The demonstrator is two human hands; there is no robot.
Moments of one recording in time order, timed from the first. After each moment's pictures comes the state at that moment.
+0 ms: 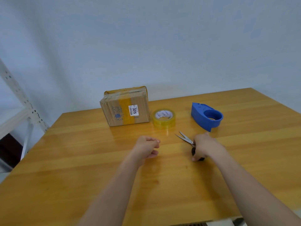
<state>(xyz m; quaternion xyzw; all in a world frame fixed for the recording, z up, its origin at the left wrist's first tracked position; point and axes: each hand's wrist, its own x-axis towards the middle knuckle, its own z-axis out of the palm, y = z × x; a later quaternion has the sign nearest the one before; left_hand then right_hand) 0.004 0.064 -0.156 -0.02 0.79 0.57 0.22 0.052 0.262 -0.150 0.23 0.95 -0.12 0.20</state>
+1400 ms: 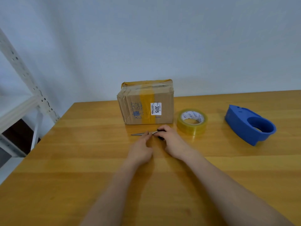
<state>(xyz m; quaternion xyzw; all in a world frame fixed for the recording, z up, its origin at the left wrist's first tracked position) -0.082 -0.013 -0.204 0.06 0.92 0.37 0.12 -0.082 0.137 -0.205 -0.13 0.96 -0.26 -0.01</state>
